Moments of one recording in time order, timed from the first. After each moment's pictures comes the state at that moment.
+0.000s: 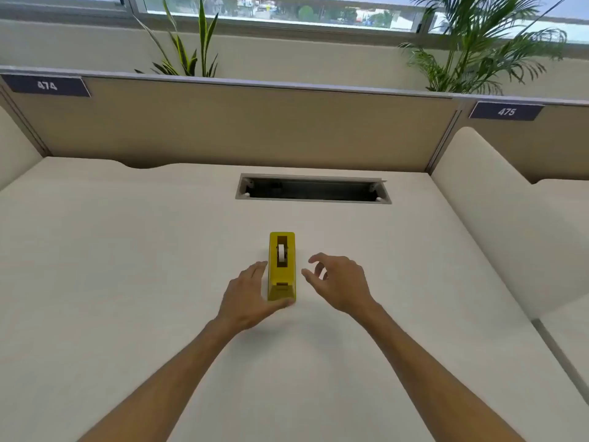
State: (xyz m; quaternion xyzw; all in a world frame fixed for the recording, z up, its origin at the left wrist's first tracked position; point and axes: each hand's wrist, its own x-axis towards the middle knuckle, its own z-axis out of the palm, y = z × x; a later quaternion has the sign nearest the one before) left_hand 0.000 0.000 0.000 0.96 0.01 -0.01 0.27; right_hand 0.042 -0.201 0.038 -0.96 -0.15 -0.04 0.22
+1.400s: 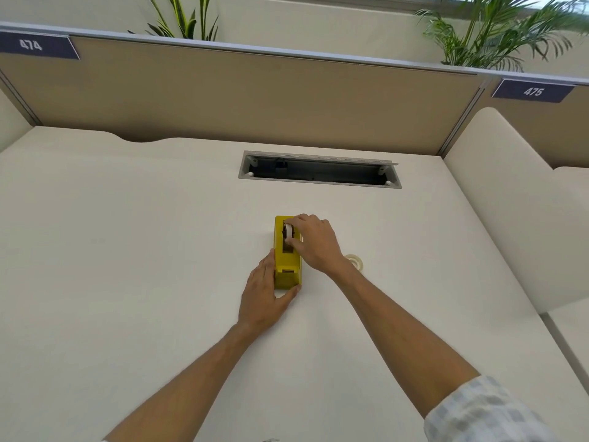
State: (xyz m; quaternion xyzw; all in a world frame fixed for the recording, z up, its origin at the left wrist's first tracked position) left_hand 0.000 -0.020 -0.056 0.92 0.02 0.08 0.39; right_hand 0.102 -0.142 0.029 -0.96 -0.23 0.00 0.19
